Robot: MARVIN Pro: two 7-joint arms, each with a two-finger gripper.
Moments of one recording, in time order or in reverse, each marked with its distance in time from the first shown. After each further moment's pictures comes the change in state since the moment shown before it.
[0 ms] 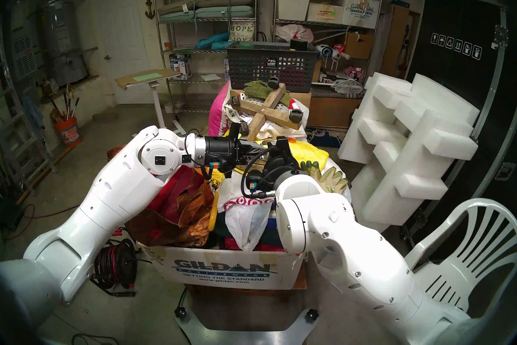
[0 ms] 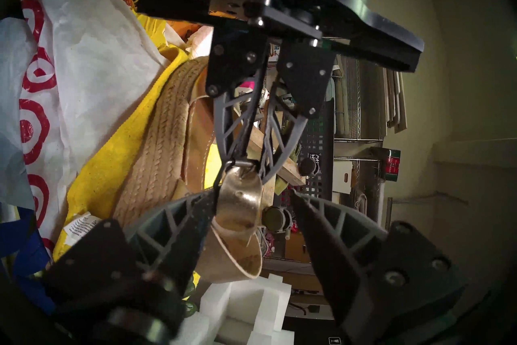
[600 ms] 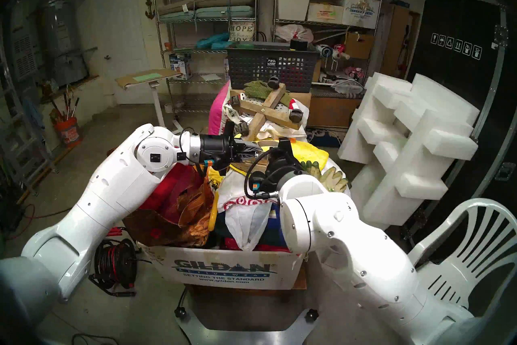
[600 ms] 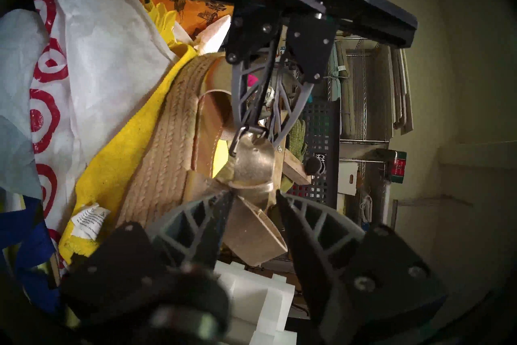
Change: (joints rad) left arm -0.018 0.015 -0.010 0.035 -0.004 -0.033 -0.001; right arm -0.001 0.023 0.008 -0.010 0.028 -0.009 0.019
